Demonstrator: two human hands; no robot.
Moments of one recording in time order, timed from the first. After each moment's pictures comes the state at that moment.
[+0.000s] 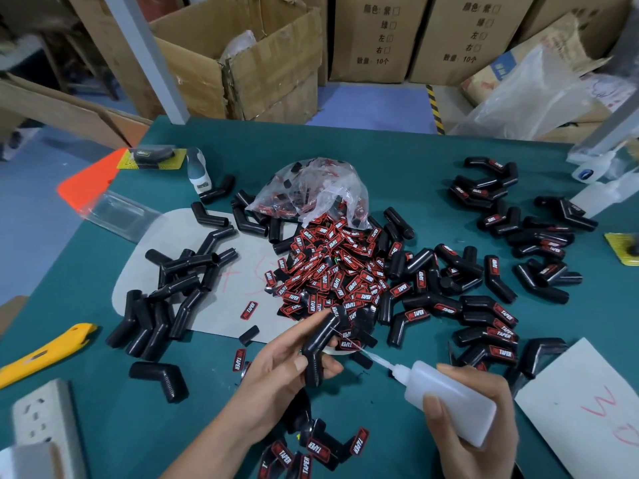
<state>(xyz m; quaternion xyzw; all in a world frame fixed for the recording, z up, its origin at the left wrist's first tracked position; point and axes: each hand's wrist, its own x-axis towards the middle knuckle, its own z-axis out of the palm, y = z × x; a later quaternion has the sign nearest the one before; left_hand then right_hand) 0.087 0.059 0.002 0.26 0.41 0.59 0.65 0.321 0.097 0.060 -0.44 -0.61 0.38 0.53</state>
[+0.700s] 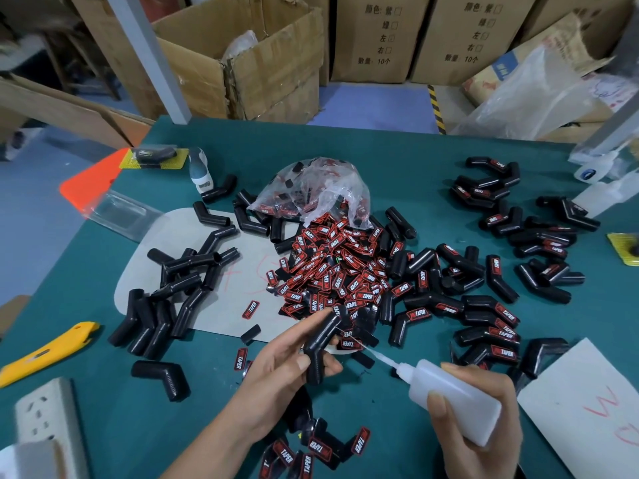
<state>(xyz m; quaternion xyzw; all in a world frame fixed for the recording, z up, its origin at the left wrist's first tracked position) 0.086 0.058 0.001 0.28 0.42 0.58 0.63 0.322 0.099 0.060 -0.44 -0.61 0.40 0.53</state>
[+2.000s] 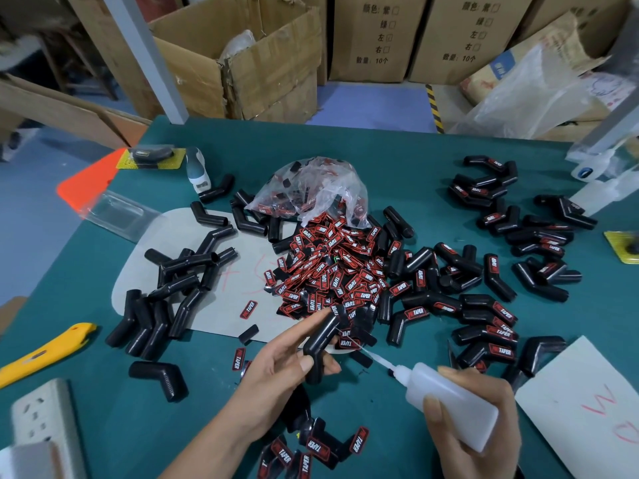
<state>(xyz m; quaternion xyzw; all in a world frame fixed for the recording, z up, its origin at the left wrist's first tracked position) 0.087 0.058 0.001 0.32 0.44 0.57 0.61 0.321 0.097 0.061 -0.44 -0.61 0.38 0.54</state>
